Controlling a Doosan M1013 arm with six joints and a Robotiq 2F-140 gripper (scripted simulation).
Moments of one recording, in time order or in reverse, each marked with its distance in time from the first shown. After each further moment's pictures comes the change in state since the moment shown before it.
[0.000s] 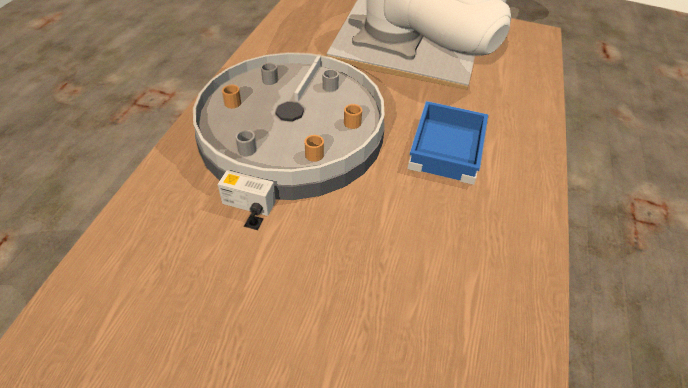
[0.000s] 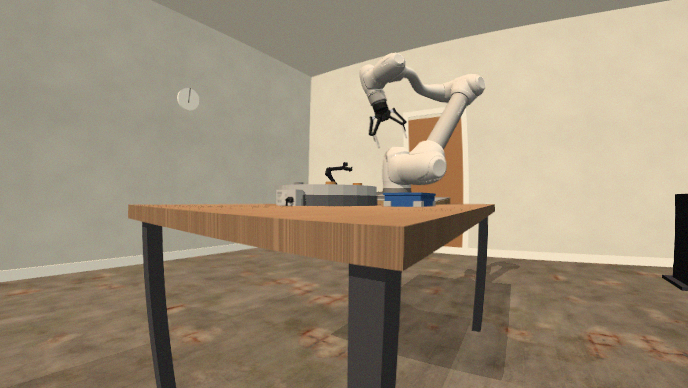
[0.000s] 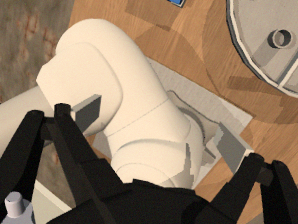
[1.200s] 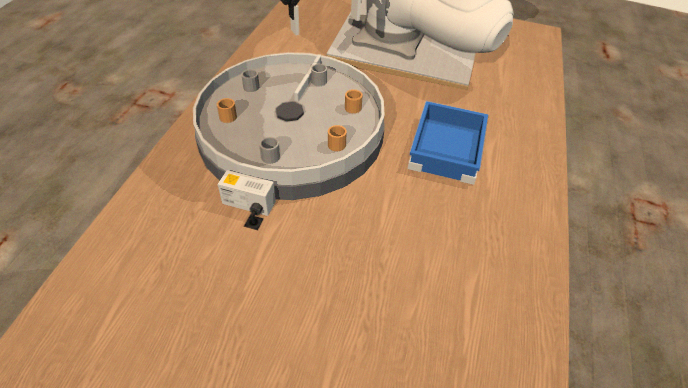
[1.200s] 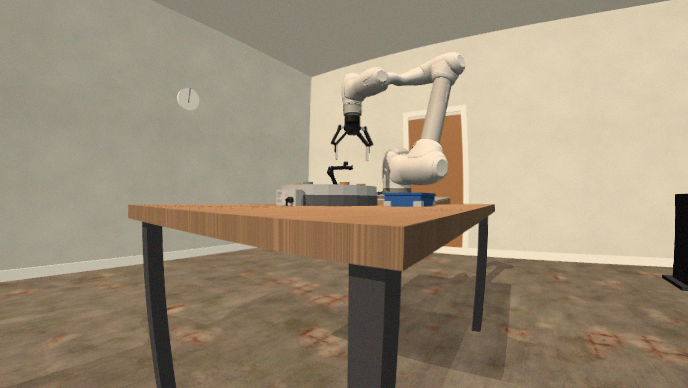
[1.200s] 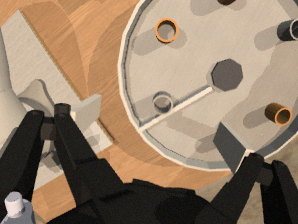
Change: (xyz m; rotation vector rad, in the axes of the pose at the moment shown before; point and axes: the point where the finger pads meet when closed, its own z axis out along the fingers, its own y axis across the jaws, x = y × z) arm 0.137 0.186 0.033 -0.316 0.018 -0.546
